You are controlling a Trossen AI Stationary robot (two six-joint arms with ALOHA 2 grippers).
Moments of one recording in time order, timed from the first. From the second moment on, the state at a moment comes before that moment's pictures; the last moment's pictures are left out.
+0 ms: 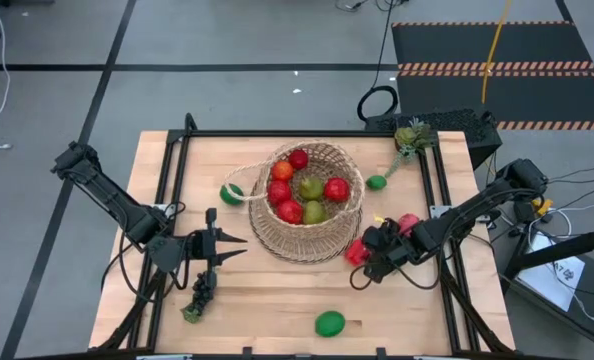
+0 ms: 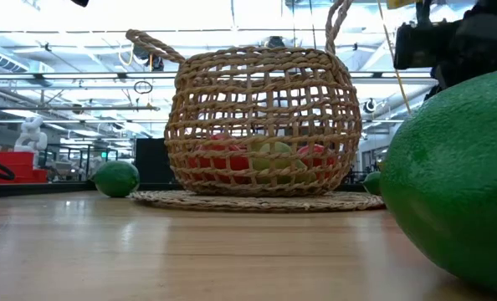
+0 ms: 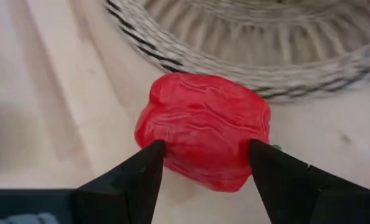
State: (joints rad) left arm -0.69 1.02 0.73 -0.15 -0.73 -0.11; right arm 0.50 1.35 0.71 -0.58 0.30 0.93
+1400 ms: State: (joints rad) left arm -0.69 1.02 0.73 -0.01 -0.73 -0.06; right arm 0.58 1.35 0.46 0.34 0.29 1.13
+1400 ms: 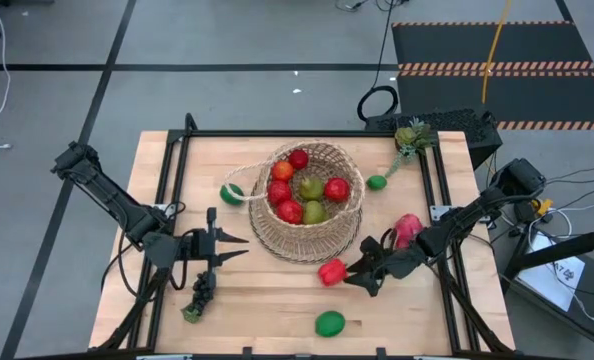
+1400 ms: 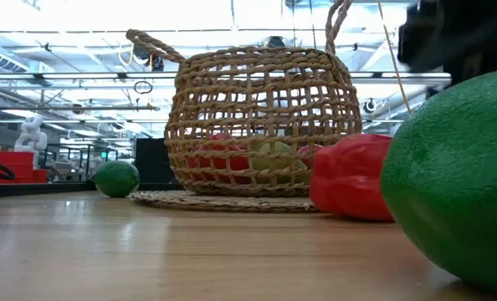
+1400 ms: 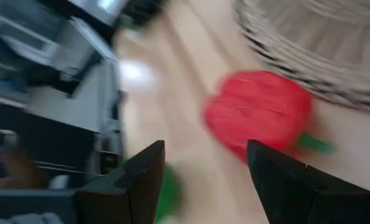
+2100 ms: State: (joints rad) left arm -0.68 1.02 0.73 0.02 -0.73 -0.11; right arm 0.61 1.35 0.46 0.10 0.42 0.77
